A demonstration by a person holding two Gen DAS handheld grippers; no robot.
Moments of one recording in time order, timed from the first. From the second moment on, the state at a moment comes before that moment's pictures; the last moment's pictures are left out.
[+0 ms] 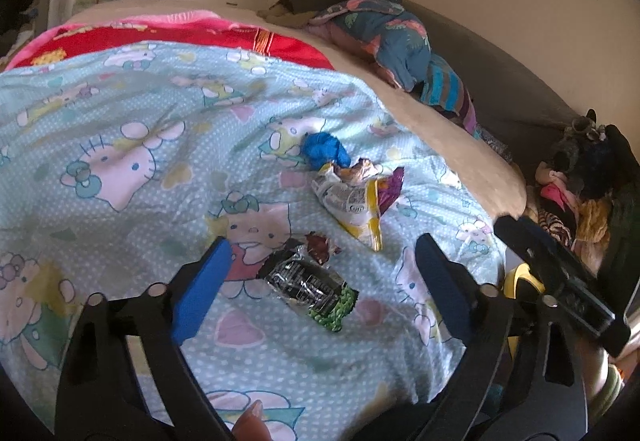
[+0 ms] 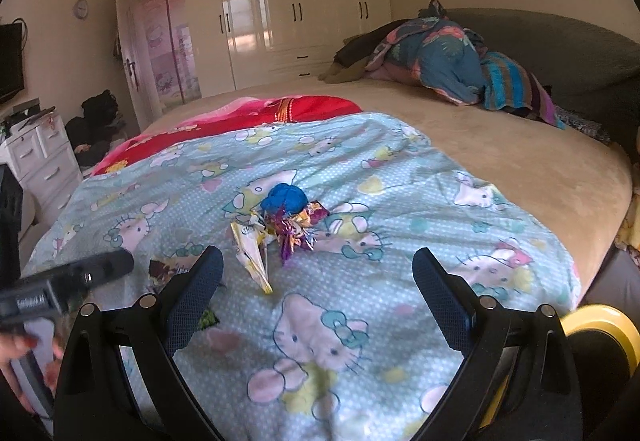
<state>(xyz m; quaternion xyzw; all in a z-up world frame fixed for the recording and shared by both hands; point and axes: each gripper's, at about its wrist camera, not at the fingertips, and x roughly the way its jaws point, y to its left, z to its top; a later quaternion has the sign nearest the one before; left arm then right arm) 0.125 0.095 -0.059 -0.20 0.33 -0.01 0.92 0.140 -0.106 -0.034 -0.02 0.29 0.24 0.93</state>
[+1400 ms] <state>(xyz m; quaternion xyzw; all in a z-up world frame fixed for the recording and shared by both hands) 0.137 0.082 -0.078 -0.21 0.34 -0.05 0.91 0.170 -0.073 -0.065 0.03 0.32 0.27 0.91</state>
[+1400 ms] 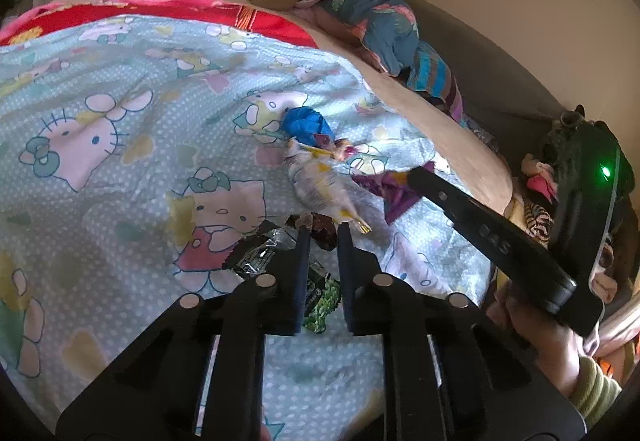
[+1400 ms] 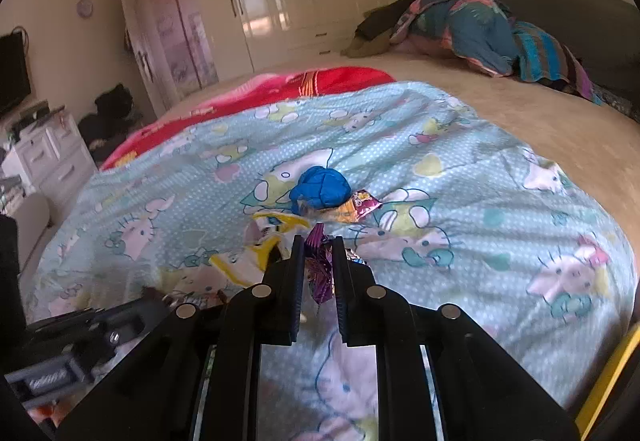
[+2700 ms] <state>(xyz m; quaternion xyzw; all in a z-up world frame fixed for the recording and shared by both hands) 0.108 0.008 -0.013 -0.15 0.29 -0.15 0.93 0.099 -0.211 -0.019 0.10 0.28 0.20 0.93</state>
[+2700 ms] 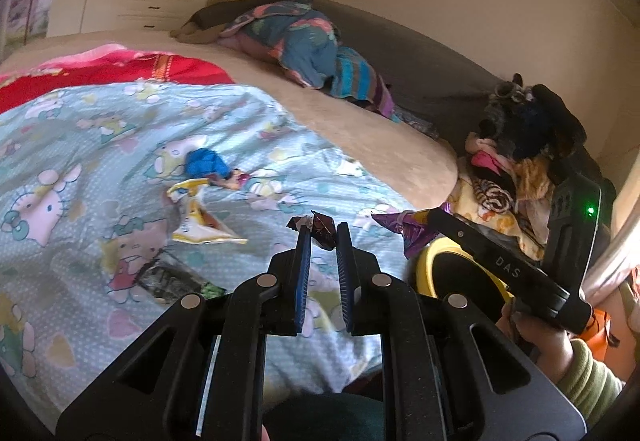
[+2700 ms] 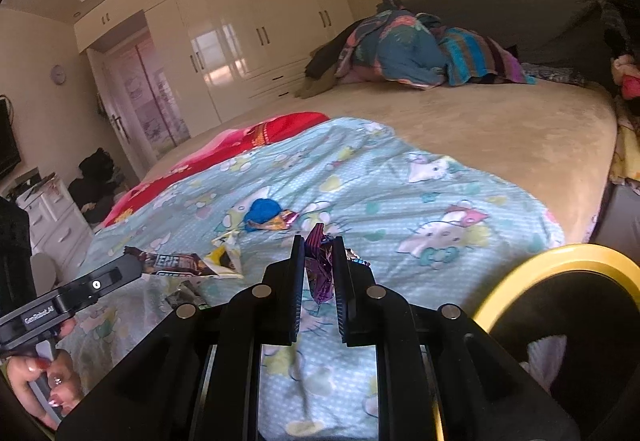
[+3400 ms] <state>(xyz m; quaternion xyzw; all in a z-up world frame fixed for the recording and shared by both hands) 0.094 -0.041 0.000 -0.10 0.28 -0.21 0.93 0.066 -0.294 -0.006 0.12 0.26 0.12 0.95</state>
